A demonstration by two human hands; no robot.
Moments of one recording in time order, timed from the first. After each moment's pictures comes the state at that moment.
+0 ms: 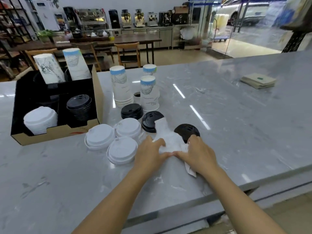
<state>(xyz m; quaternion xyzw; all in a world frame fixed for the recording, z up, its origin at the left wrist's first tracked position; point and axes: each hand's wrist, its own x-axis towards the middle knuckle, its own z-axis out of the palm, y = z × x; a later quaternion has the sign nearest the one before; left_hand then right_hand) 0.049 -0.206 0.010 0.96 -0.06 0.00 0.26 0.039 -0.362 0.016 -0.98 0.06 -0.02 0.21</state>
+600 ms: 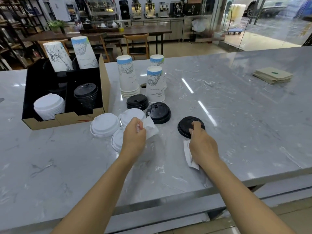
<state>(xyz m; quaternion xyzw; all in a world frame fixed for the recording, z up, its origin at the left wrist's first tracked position) 0.047 -0.178 0.030 0.80 0.09 0.11 0.59 0.044 -0.362 0.011 -0.97 0.02 -0.10 0.21</state>
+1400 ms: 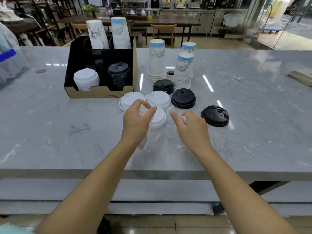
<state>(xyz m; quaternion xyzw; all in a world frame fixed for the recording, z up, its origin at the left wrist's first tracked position) -0.017 -0.134 0.052 0.79 0.10 0.22 0.57 0.002 -0.280 0.043 -0.91 -0.11 -0.10 0.39</state>
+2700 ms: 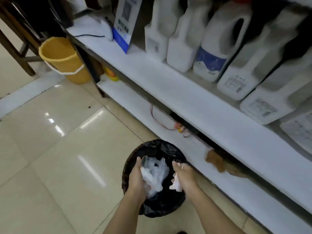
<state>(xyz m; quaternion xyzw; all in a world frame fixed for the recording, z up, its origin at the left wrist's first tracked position) -0.335 0.145 -0.407 0.23 0.65 0.07 0.72 -0.222 0.062 -0.413 -0.78 0.00 0.48 0.40</state>
